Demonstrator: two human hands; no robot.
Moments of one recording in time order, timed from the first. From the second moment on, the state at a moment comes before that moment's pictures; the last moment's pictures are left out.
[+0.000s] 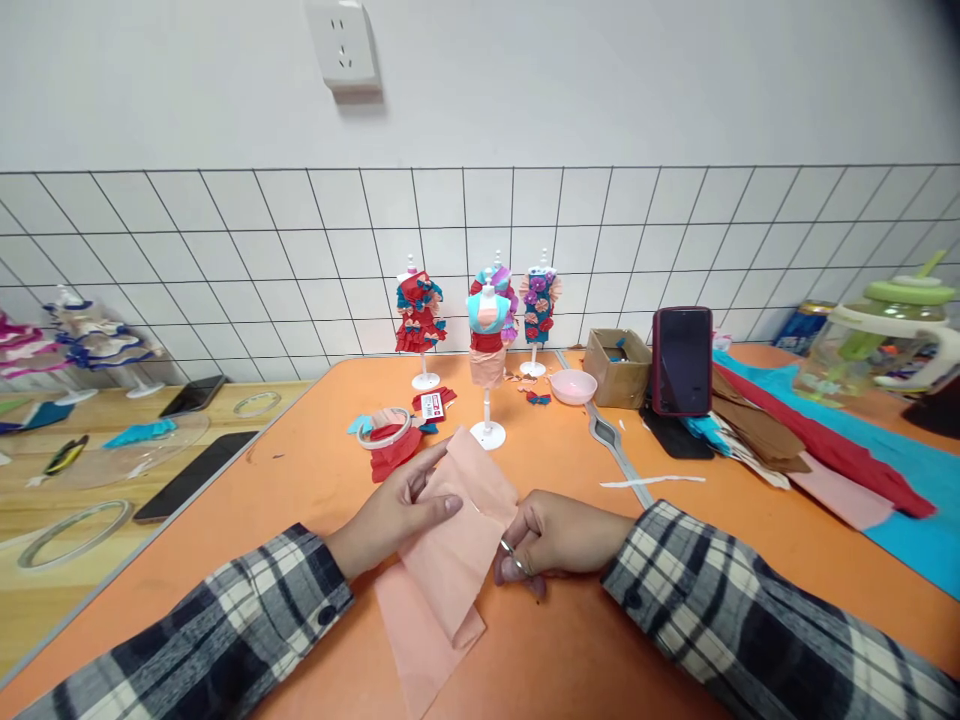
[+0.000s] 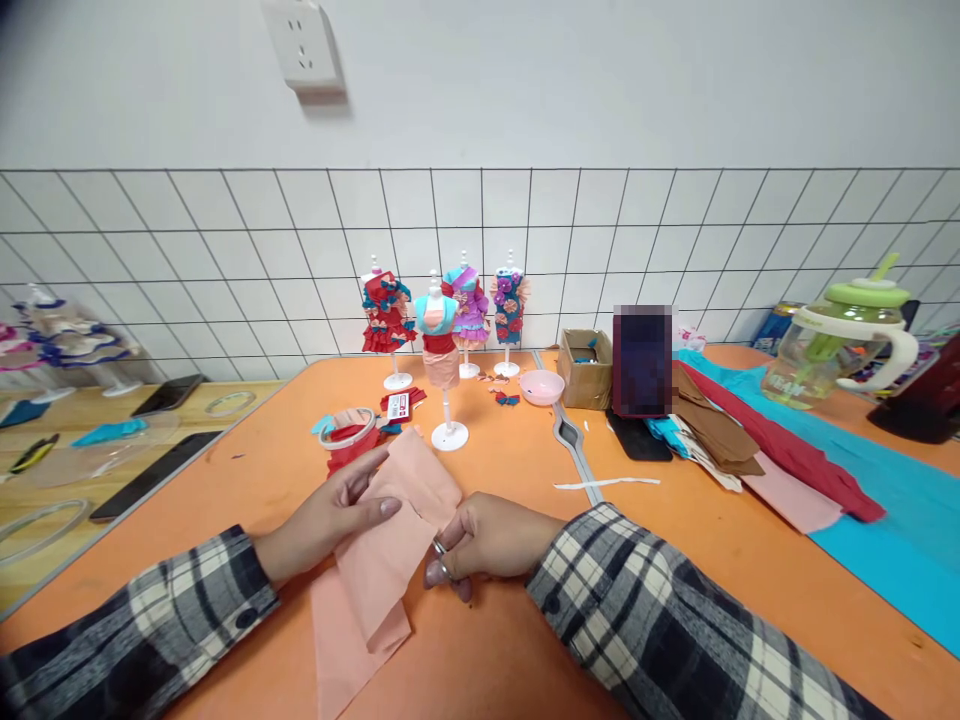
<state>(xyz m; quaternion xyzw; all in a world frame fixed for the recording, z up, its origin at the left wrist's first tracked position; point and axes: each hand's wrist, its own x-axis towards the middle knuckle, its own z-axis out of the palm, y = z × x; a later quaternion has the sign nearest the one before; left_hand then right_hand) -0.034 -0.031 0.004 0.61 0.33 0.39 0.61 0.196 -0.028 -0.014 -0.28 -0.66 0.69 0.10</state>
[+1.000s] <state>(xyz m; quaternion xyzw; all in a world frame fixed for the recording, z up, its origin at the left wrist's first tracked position) -0.043 -0.026 0.012 0.74 0.35 0.37 0.43 0.212 -0.031 0.003 -0.13 -0.61 0.78 0.00</state>
